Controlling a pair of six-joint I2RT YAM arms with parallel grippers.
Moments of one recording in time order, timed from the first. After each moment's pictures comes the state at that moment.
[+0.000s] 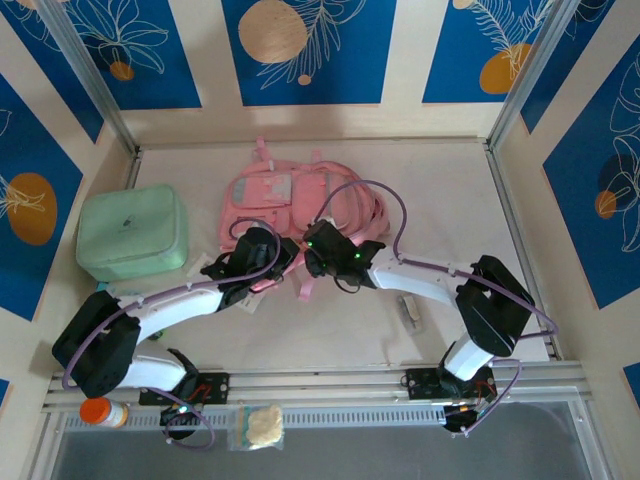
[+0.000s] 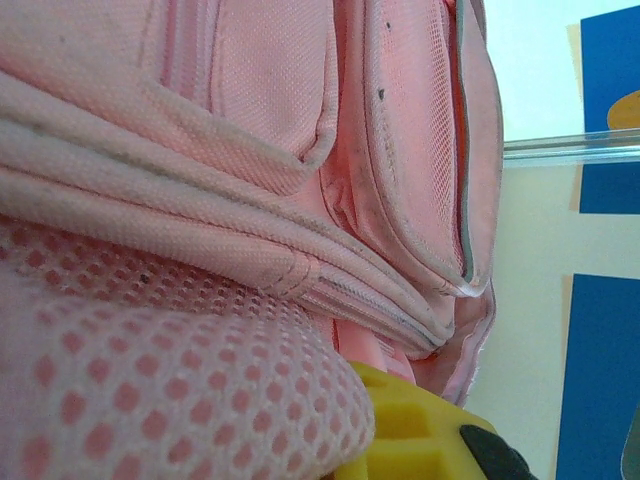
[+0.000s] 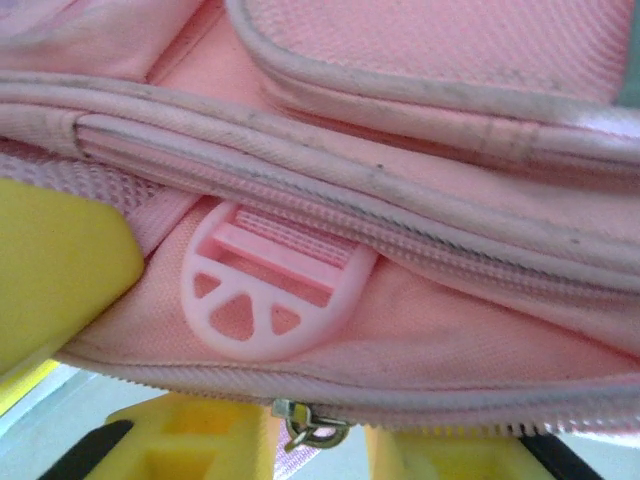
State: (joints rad) left arm -0.72 1.33 0.65 0.15 -0.06 -1.35; right arm 0.90 1.60 1.03 -0.33 0.21 0.53
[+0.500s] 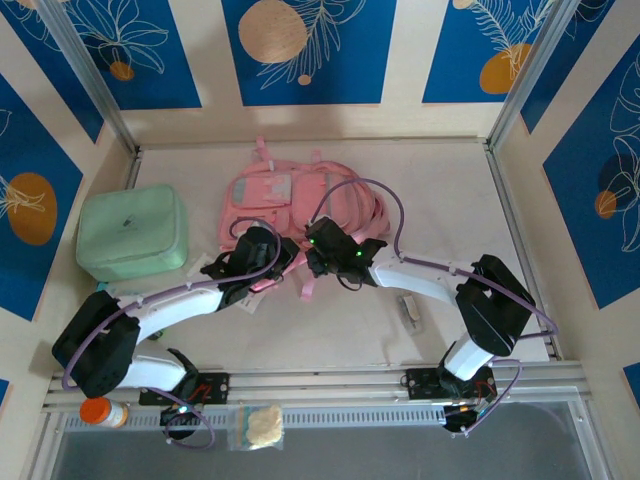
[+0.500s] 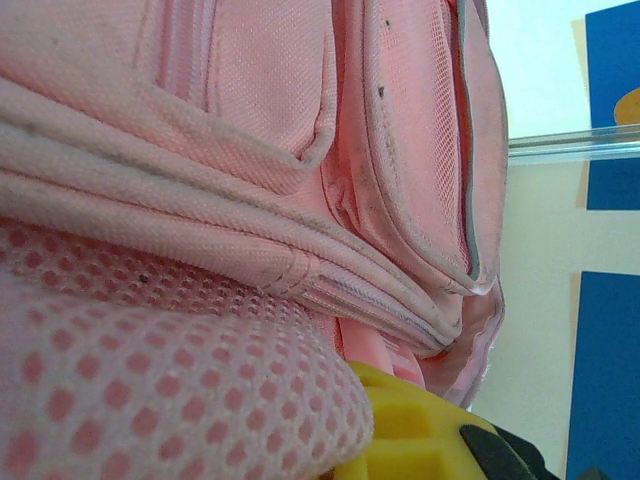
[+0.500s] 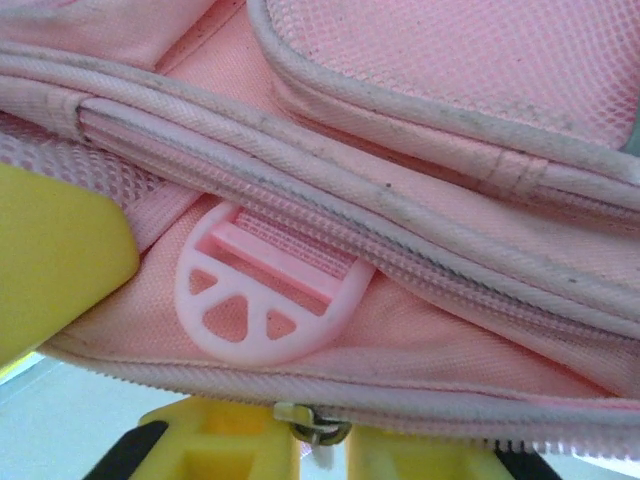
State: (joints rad) left arm -0.72 1.33 0.66 0.13 -0.06 -1.33; right arm 0.88 1.60 1.04 -0.33 0.21 0.42
